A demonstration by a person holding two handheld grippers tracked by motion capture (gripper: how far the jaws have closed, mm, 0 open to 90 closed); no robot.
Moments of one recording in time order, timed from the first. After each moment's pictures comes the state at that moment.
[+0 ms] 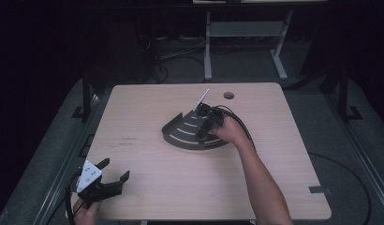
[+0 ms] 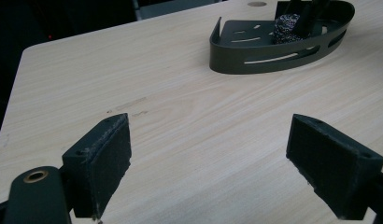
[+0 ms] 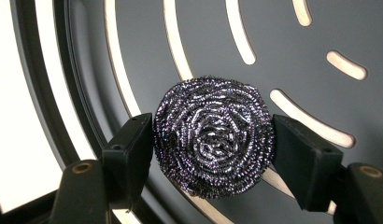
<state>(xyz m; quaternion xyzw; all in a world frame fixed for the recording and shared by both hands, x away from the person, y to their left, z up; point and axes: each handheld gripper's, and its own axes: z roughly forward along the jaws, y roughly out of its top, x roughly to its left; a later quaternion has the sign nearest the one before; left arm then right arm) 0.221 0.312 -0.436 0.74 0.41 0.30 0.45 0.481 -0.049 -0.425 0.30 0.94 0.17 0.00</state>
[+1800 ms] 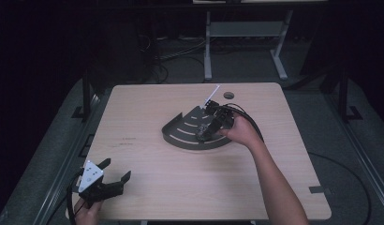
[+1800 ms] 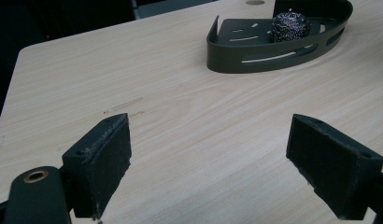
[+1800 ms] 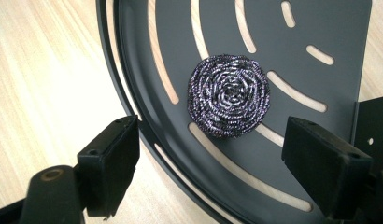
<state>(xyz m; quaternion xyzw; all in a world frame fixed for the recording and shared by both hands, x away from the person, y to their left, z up) 0.221 0.309 -0.436 0.74 0.40 0.30 0.44 0.450 -0.075 -0.384 0.28 0.94 0.20 0.02</state>
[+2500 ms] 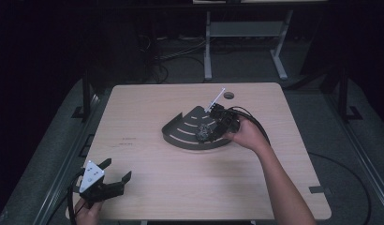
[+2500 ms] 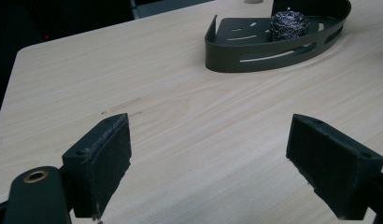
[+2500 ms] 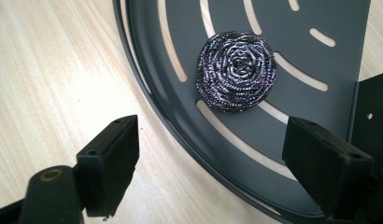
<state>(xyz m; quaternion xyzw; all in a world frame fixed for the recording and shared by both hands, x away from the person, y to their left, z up) 0.221 0.307 -0.436 0.74 0.40 0.30 0.44 0.432 -0.089 -0.379 0.28 0.94 0.20 0.02</state>
